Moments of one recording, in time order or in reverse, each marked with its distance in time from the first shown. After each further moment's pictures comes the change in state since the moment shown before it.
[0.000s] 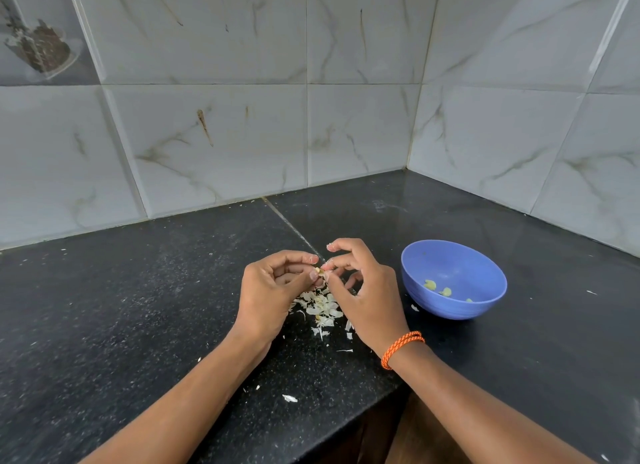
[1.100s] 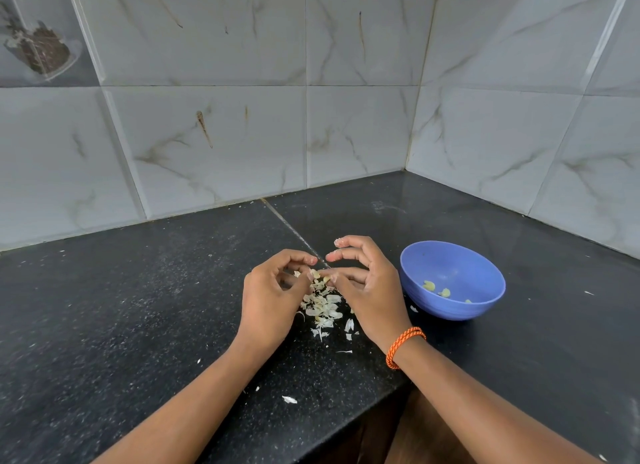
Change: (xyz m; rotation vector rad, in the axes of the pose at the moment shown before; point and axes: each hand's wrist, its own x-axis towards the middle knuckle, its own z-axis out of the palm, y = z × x) left_hand 0.001 -0.009 -0.002 0.402 0.075 0.170; right_hand 0.001 -0.001 -0.004 0.326 -0.017 0.192
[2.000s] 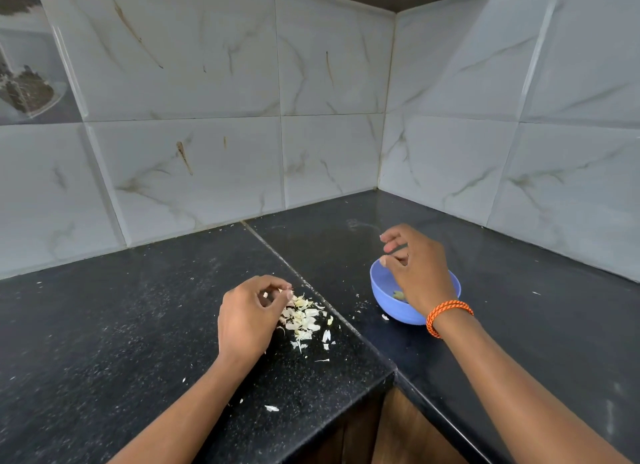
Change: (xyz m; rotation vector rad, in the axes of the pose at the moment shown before) left_hand -0.001 0.002 -0.003 0.297 0.045 -0.017; right_hand 0.028 -0.027 -0.108 -0.524 0.206 0.034
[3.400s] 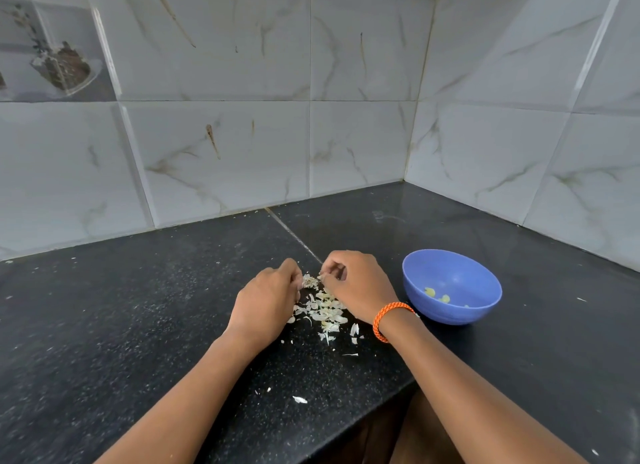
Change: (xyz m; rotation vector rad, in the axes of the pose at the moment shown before) left_hand 0.023 -0.025 -0.015 0.477 -0.228 0.140; right_hand -0.016 -0.039 0.114 -0.130 -0.392 -0.096
